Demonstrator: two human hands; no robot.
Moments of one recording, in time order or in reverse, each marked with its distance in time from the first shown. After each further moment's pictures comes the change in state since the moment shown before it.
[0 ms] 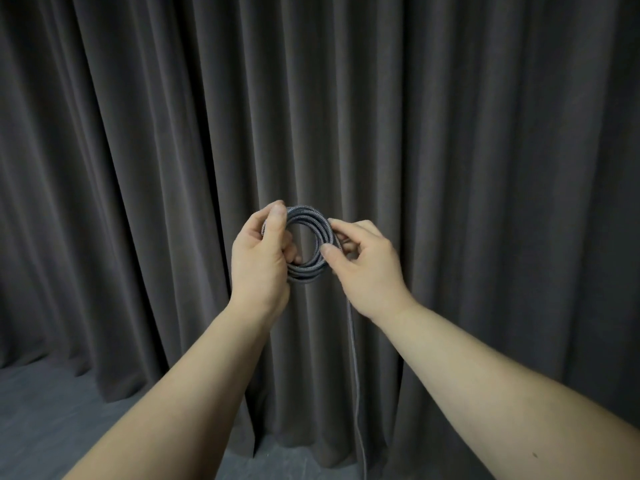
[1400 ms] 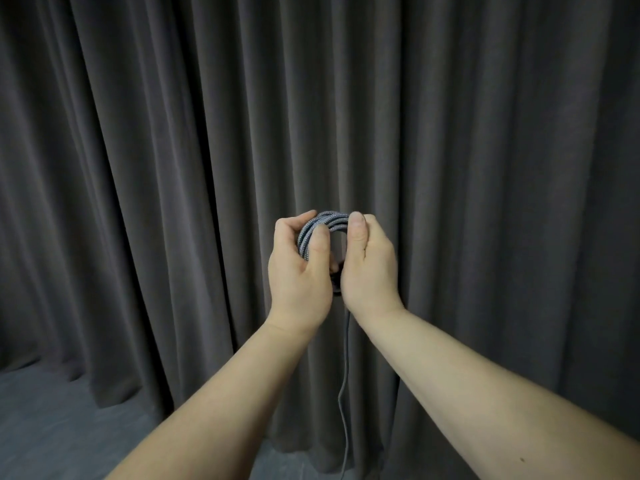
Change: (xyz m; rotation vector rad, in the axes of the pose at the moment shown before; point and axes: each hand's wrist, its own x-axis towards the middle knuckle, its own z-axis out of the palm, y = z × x) left_hand -0.024 -0.015 0.020 0.348 -0.074 0.249; right_hand -0.004 -0.021 0.007 0.024 0.226 0.049
